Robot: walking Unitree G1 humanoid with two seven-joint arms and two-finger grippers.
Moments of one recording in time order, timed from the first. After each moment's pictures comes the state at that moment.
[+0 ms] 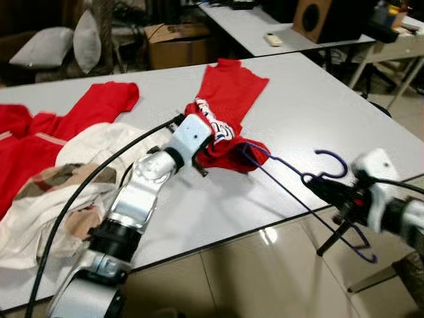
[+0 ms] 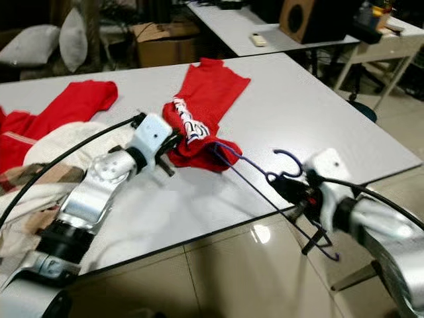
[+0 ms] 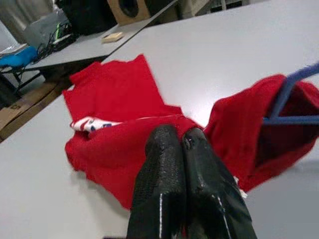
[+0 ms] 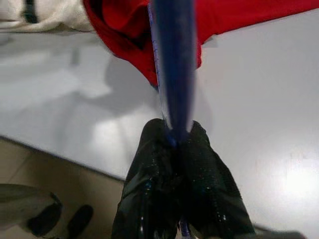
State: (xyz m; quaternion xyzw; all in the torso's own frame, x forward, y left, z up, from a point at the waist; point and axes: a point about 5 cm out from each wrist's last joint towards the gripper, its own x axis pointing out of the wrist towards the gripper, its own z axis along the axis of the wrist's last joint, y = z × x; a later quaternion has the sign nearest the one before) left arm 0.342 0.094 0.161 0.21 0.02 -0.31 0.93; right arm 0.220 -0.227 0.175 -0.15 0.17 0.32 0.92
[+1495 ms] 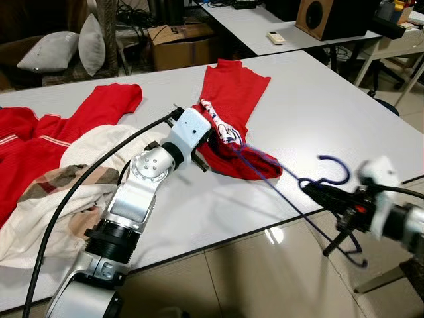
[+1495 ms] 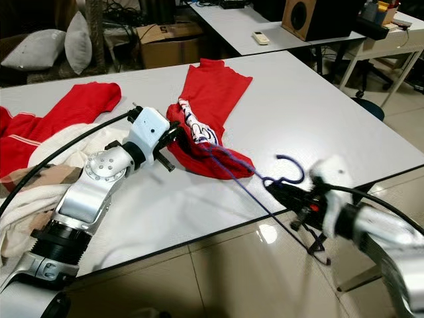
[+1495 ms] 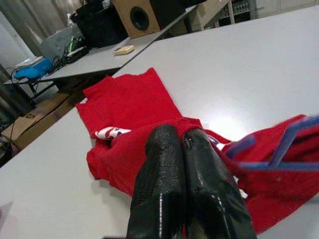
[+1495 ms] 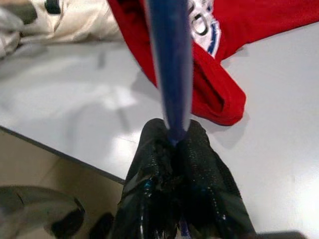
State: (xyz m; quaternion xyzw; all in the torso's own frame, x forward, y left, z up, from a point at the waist) left arm 0.338 0.099 0.175 0.21 -0.02 -0.30 0.93; right arm 0.230 -0.224 0.163 -0.12 0.15 0.37 0.91
